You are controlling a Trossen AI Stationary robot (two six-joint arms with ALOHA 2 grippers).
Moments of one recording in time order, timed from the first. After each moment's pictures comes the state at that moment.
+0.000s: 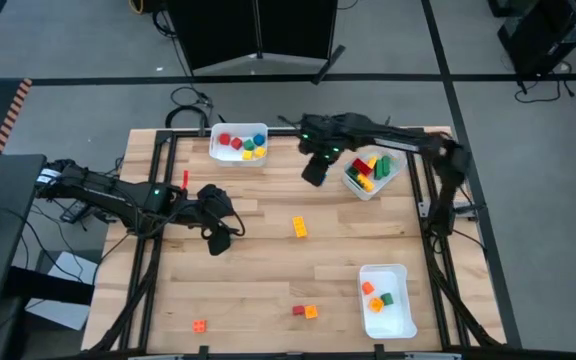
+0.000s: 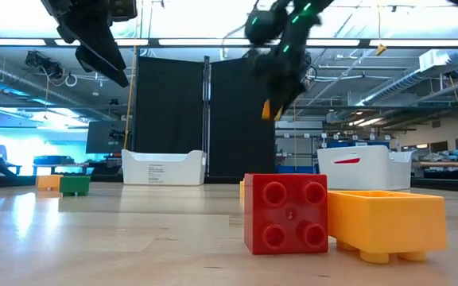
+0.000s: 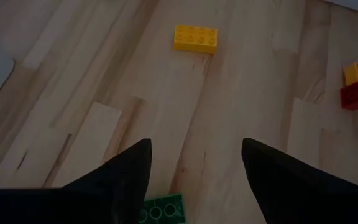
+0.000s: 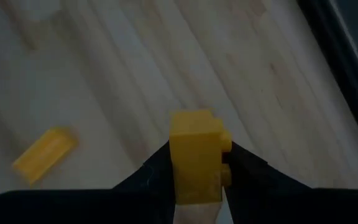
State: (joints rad) left arm -0.22 1.08 0.88 -0.69 -0.26 -0.48; right arm -0.39 1.88 1.69 -1.09 0.04 0.13
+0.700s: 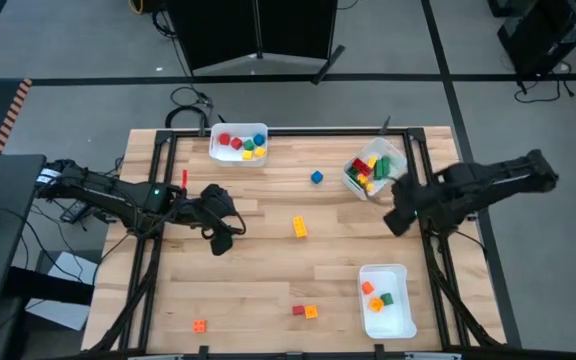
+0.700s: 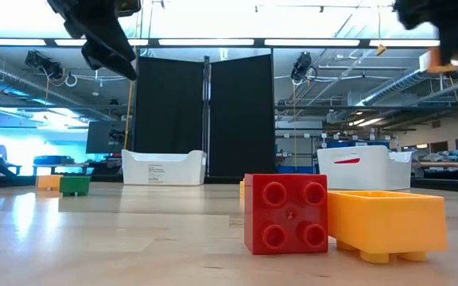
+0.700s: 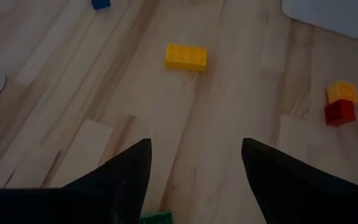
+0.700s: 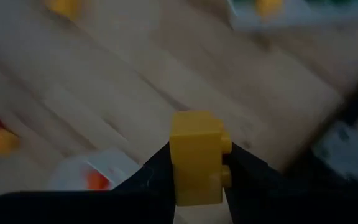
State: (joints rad) left arm -0.22 1.08 0.88 -0.62 -0.26 -0.48; right arm 0.20 0.99 1.08 -1.41 0.12 1.14
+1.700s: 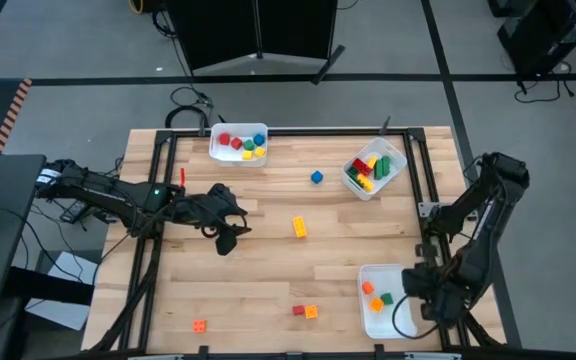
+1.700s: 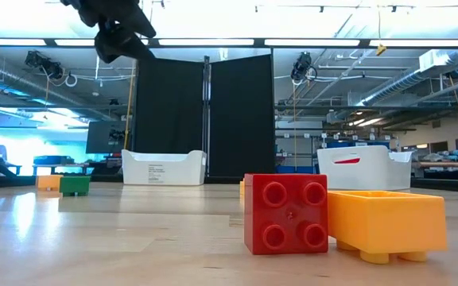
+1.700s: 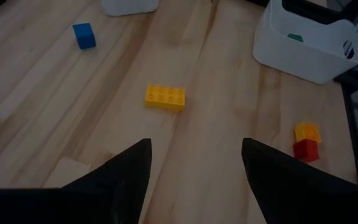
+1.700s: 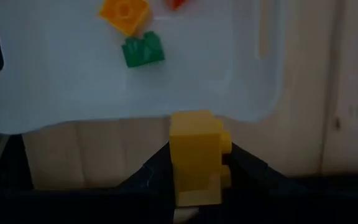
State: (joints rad) left arm -0.22 1.08 0.88 -0.47 -0.26 -0.48; right arm 1.07 1.36 1.05 -1.23 0.09 1.13
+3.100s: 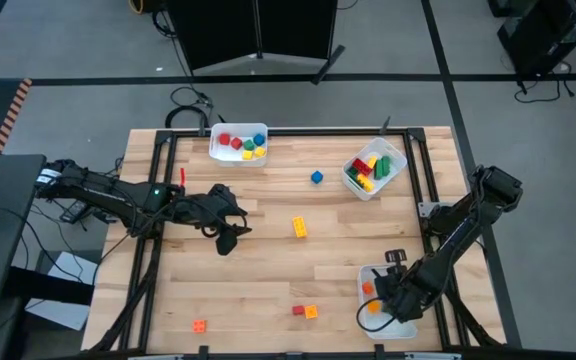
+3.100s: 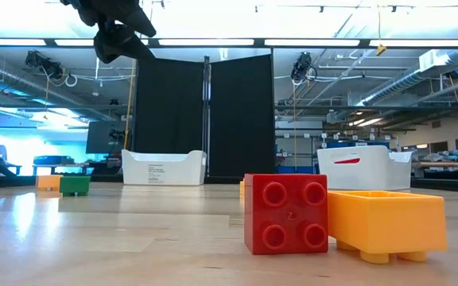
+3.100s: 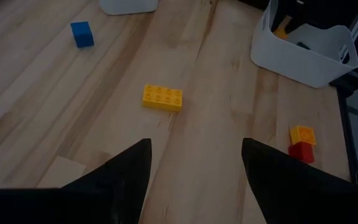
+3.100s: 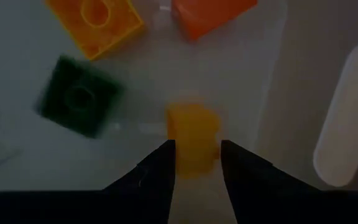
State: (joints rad) left arm -0.22 1.08 0.88 -0.46 -0.25 -0.50; right arm 0.87 1.55 0.90 -0.91 0.03 0.76
